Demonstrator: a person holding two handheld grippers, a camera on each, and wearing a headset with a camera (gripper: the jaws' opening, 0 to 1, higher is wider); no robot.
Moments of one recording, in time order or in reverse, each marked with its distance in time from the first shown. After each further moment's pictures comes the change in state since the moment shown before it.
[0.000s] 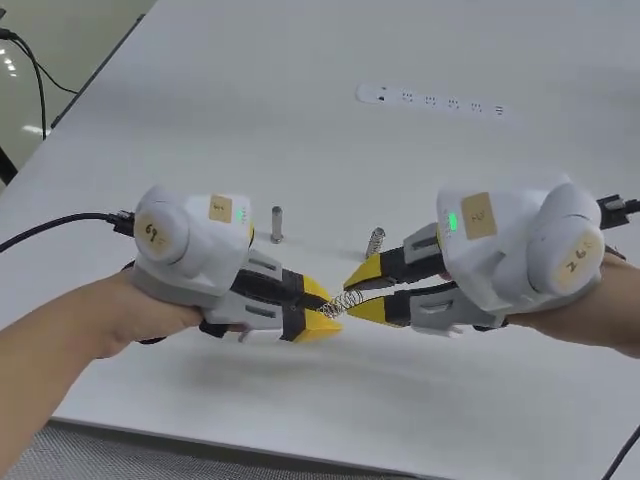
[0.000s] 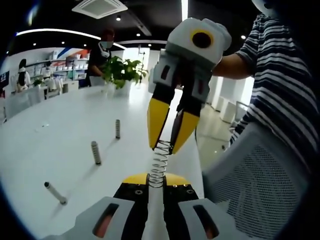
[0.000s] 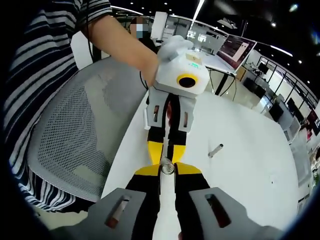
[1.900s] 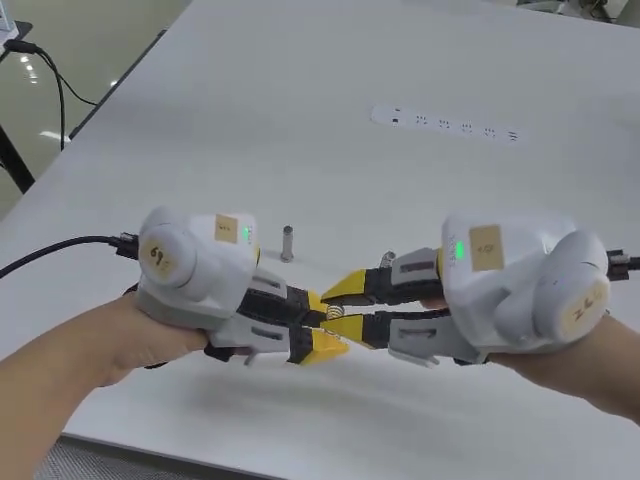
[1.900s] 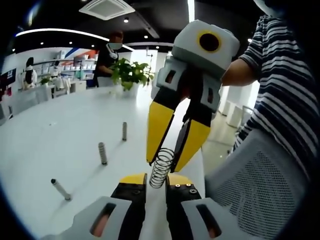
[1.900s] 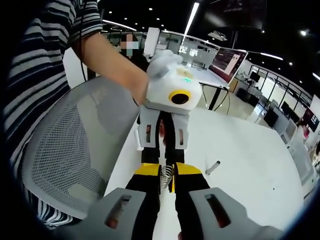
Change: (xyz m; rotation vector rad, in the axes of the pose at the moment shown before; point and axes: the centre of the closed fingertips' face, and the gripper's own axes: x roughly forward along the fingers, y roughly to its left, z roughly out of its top) left arm -0.010 0.009 0.003 -0.036 -0.022 0.066; right arm 0.014 -0.008 0.029 0.031 -0.145 -0.056
